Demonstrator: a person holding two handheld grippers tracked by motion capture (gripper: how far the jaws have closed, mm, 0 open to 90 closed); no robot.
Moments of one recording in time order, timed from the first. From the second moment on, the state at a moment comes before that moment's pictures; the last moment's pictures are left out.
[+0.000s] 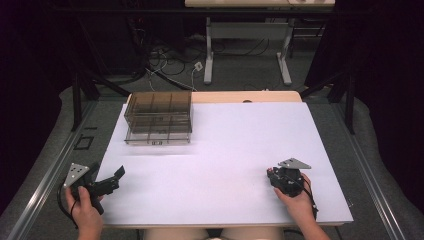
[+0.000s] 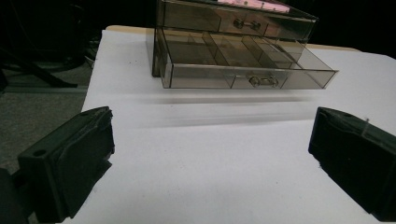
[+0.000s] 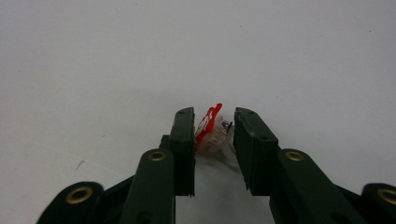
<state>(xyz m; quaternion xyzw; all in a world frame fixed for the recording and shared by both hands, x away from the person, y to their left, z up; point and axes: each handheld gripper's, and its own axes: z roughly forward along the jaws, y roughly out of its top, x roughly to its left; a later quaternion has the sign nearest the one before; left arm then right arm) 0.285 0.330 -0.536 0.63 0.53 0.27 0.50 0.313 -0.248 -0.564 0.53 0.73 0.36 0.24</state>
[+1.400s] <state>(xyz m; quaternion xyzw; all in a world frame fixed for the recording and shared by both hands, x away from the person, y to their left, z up) 0.285 0.330 -0.537 0.63 0.53 0.27 0.50 0.308 -0.249 -0.551 0.51 0.72 0.39 0.25</state>
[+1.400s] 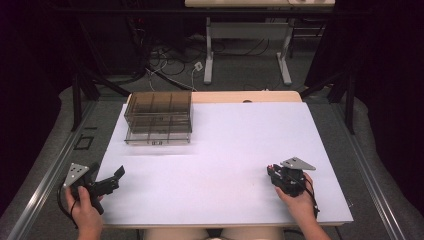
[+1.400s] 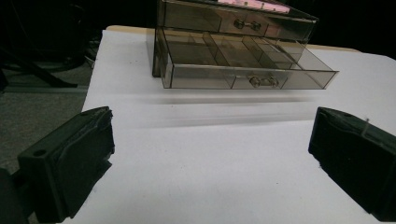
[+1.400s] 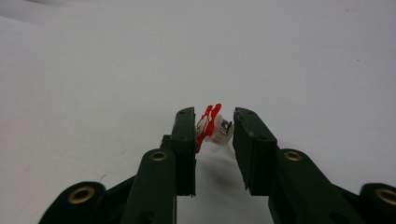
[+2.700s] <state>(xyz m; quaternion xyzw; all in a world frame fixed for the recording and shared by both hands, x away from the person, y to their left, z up) 0.285 0.329 -0.537 0.63 0.53 0.27 0.50 0.297 -0.223 -0.525 0.48 0.72 0.45 0.24</state>
